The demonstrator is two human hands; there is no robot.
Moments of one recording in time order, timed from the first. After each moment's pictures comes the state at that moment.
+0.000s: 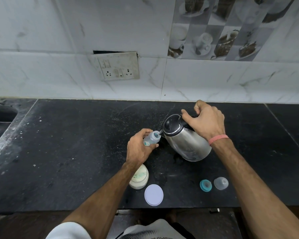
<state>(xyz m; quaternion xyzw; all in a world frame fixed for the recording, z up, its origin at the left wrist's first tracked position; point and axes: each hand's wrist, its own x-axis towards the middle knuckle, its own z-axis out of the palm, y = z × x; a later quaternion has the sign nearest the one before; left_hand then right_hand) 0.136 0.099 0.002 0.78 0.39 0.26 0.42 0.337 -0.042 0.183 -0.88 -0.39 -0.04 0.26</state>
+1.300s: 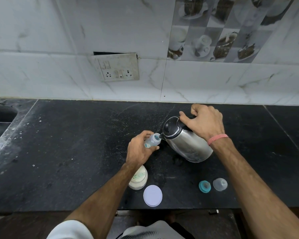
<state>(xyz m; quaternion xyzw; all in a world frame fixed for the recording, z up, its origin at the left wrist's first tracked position) 0.136 0.096 0.000 0.78 0.38 0.24 0.43 0.338 -0.041 0.188 -0.88 -0.43 -0.05 0.21</state>
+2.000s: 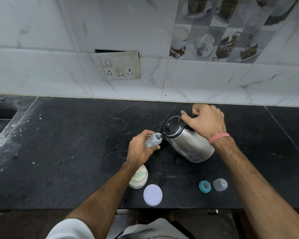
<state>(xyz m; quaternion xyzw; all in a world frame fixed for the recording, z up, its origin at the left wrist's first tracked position) 0.137 0.096 -0.001 0.78 0.37 0.23 0.44 0.340 -0.039 0.189 -0.88 -0.43 -0.05 0.21</state>
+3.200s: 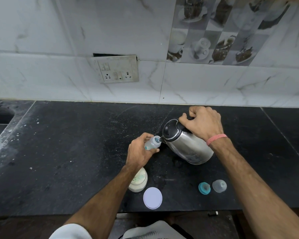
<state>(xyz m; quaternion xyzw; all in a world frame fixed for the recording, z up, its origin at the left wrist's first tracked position) 0.137 0.096 0.000 0.78 0.38 0.22 0.44 0.336 -0.036 0.190 -0.88 -0.44 -0.05 0.19</state>
